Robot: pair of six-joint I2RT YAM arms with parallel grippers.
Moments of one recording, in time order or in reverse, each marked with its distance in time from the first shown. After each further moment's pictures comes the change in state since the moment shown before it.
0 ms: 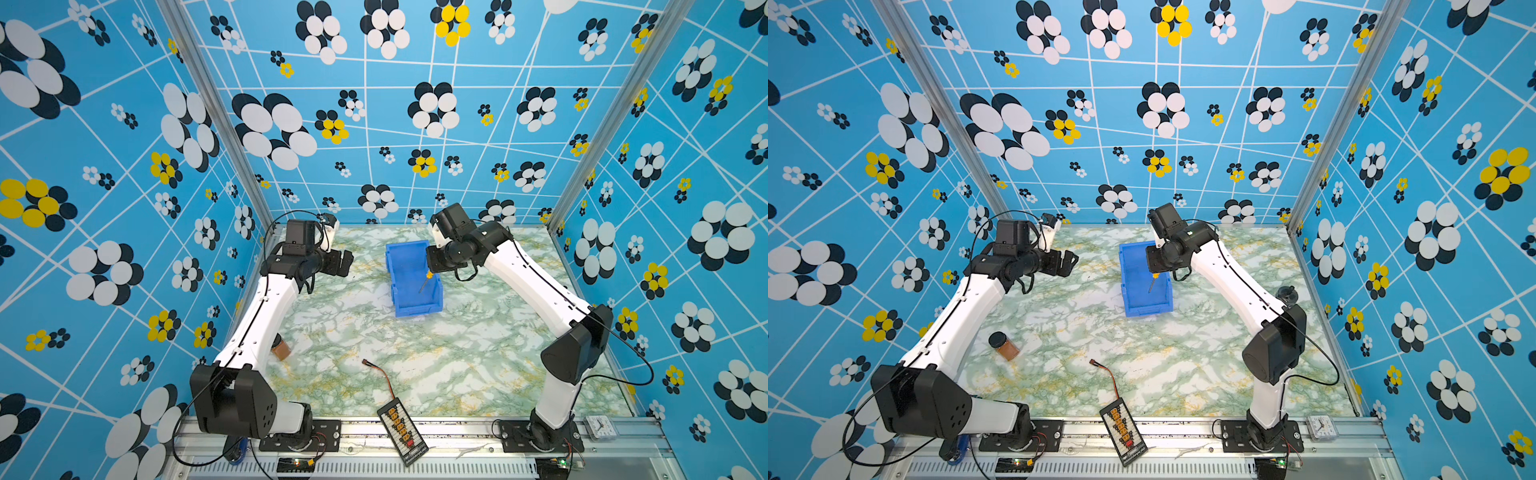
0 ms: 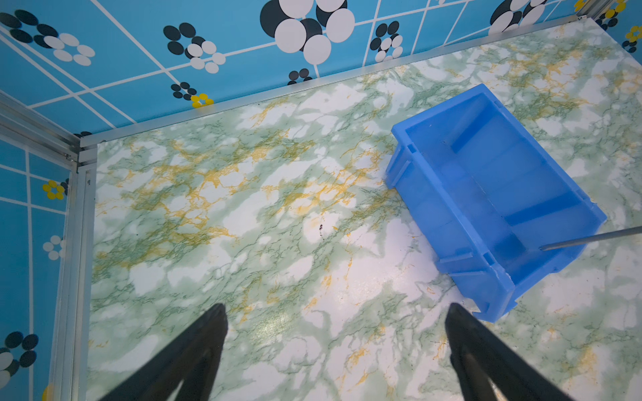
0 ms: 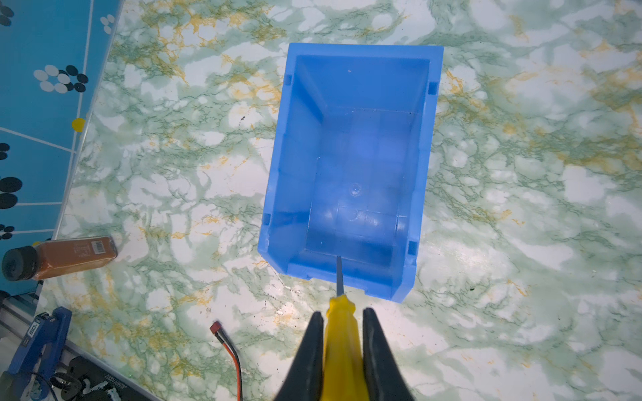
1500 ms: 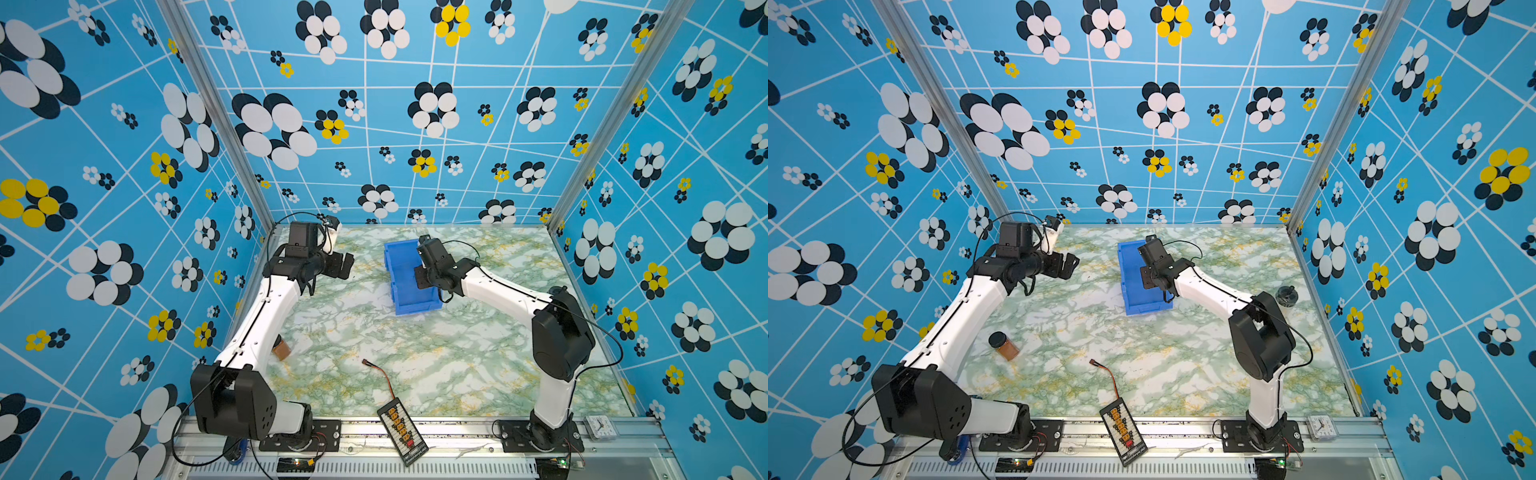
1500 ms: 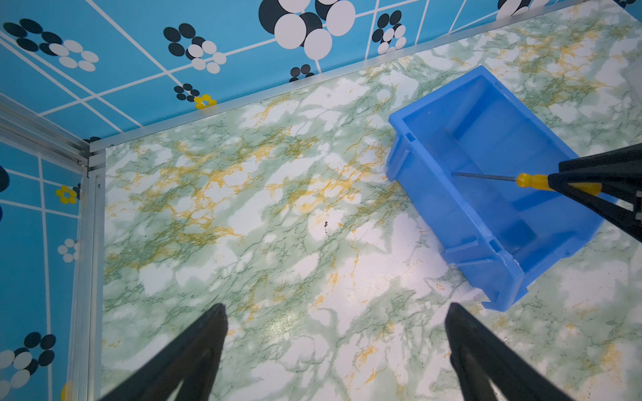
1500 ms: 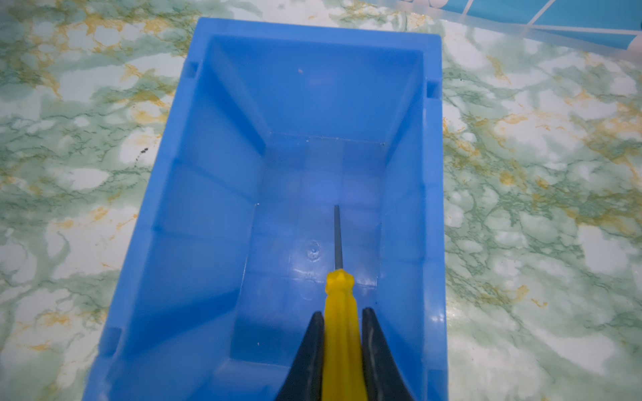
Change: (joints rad) left arm -0.019 -0.005 -0.024 0.015 -0.035 0.033; right arm 0.056 0.019 -0.486 0.627 0.244 -0.037
